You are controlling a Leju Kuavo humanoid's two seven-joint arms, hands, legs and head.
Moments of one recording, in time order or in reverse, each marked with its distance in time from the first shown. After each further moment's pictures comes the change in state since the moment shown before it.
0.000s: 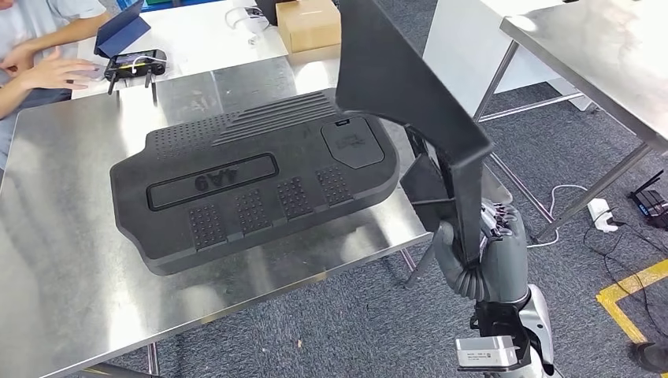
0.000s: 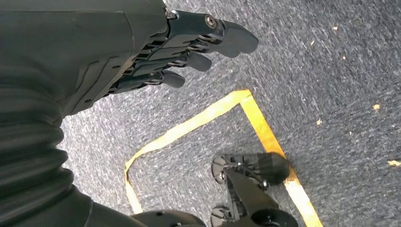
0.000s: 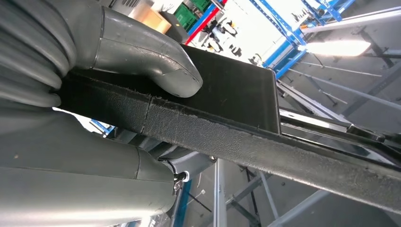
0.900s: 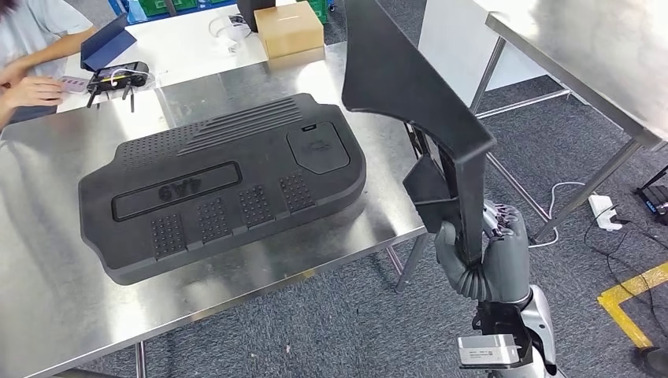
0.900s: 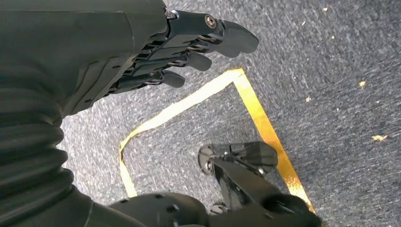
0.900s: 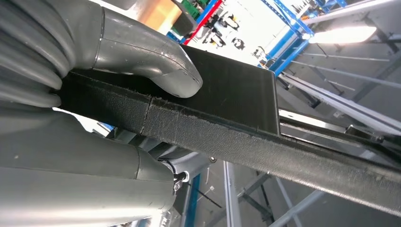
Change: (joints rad) left arm 0.000 -0.005 0.010 -0.005 0.000 0.000 0.000; right arm 0.006 -0.011 0.001 0.003 0.013 -0.012 0.004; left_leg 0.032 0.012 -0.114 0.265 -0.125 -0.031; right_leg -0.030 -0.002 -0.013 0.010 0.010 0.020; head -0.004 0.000
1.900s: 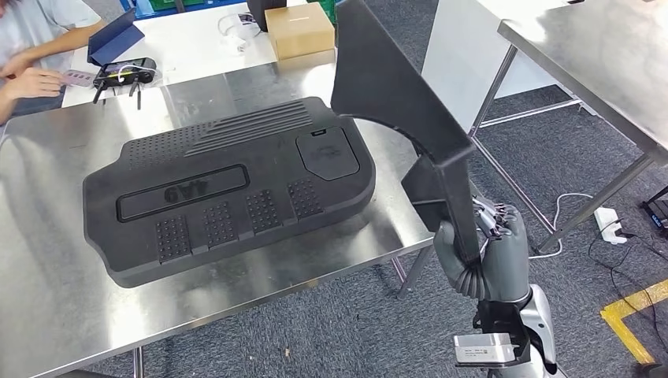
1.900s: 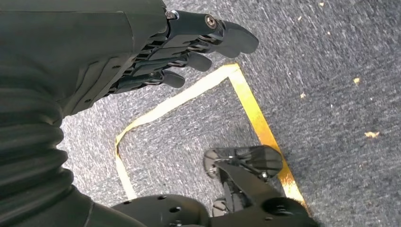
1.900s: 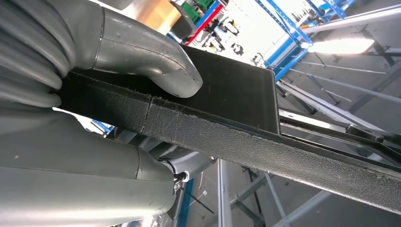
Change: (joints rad) left arm -0.001 -0.005 0.001 0.000 -0.003 0.004 0.001; right arm 0.000 -0.006 -0.001 0.003 0.006 -0.004 0.005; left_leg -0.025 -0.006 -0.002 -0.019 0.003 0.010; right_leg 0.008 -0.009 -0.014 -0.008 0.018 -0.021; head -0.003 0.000
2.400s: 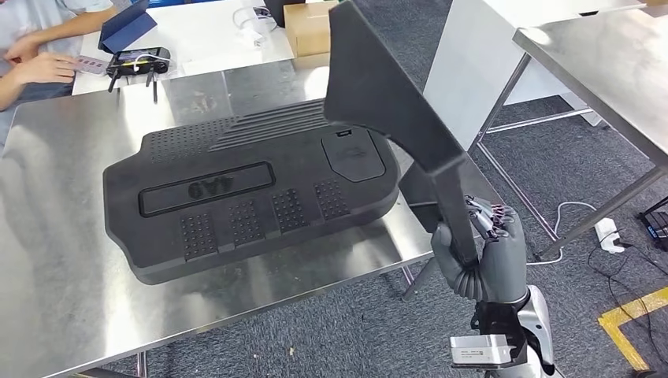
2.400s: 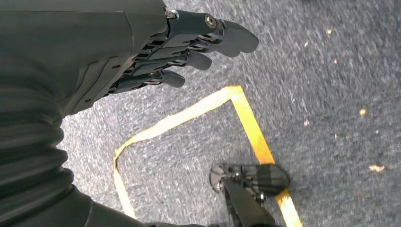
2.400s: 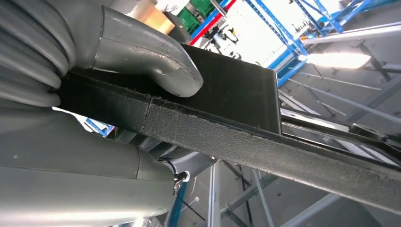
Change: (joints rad) left arm -0.001 0.001 0.000 0.000 -0.006 0.001 0.001; right arm 0.002 -0.001 0.000 0.002 0.007 0.000 0.002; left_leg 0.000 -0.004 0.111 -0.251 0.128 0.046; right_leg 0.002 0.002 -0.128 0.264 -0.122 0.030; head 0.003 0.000
